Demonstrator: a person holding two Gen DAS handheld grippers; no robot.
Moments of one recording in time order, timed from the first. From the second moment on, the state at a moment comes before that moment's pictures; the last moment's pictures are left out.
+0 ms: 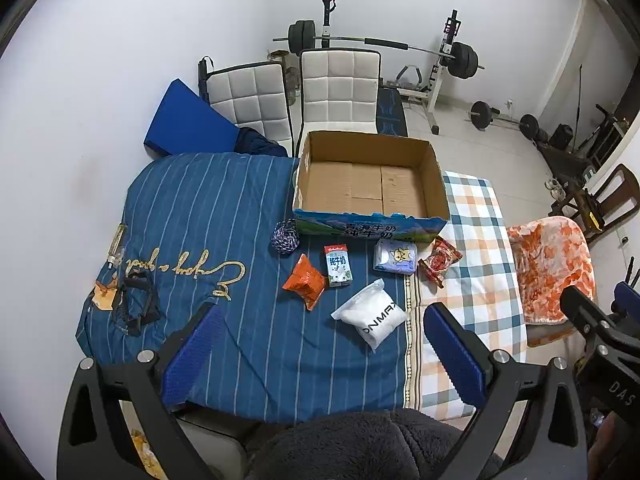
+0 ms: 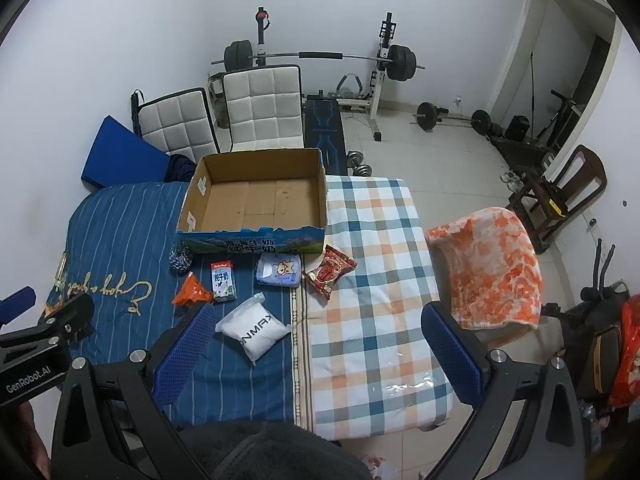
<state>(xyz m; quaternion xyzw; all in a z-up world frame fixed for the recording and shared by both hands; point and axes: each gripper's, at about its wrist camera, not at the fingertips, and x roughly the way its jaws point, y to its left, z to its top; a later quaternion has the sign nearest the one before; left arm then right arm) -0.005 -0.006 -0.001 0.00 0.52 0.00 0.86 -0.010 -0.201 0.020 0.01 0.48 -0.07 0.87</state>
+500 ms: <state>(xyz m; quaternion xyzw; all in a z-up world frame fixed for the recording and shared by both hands) -0.003 -0.011 0.002 0.01 0.51 -0.01 0.86 -0.012 -0.204 0.026 0.01 0.48 -0.07 0.87</state>
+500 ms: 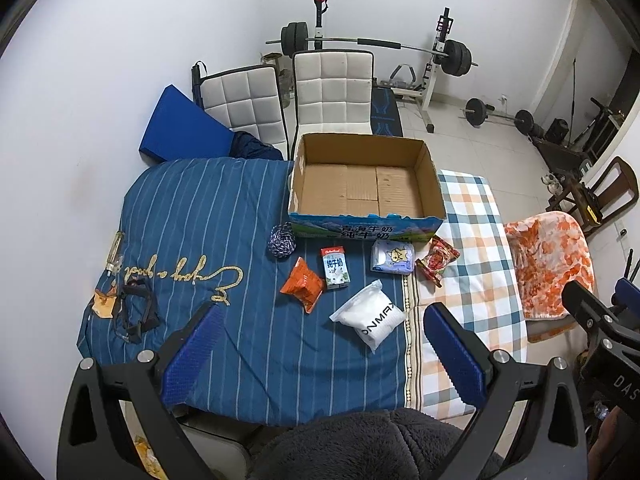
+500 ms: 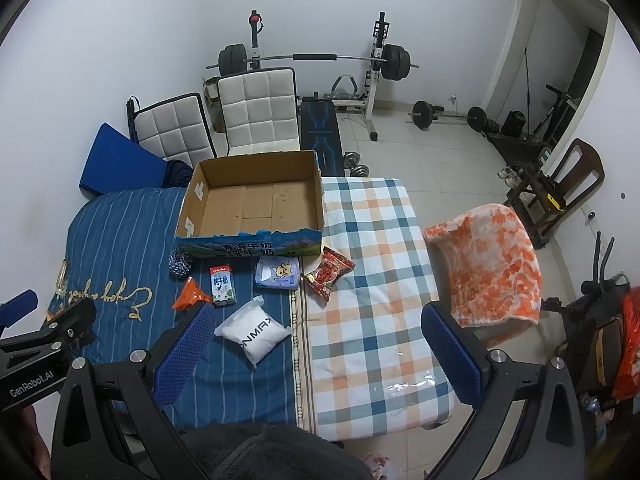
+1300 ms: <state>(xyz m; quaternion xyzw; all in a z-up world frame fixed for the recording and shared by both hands) -0.001 -0.010 0.004 0.00 0.51 -0.02 0.86 -0.010 -0.200 0.033 0.01 0.47 -0.08 0.88</state>
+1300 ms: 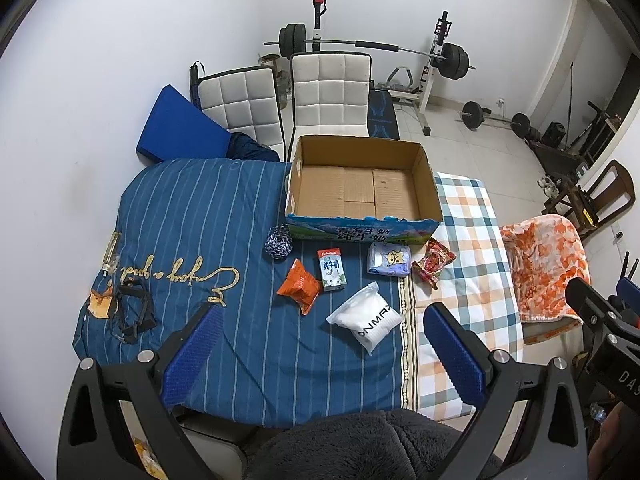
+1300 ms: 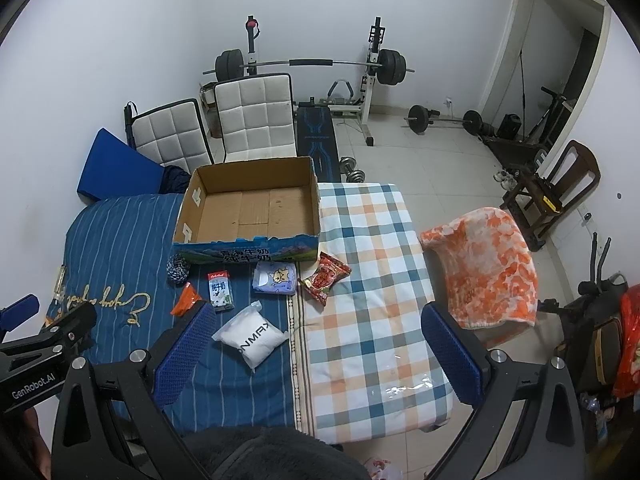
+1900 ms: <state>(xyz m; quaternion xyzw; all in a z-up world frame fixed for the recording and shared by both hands) -0.004 -0.009 0.010 -0.01 0.50 -0.01 0.86 -0.010 -0.193 0.036 0.01 0.47 -0.07 0.88</state>
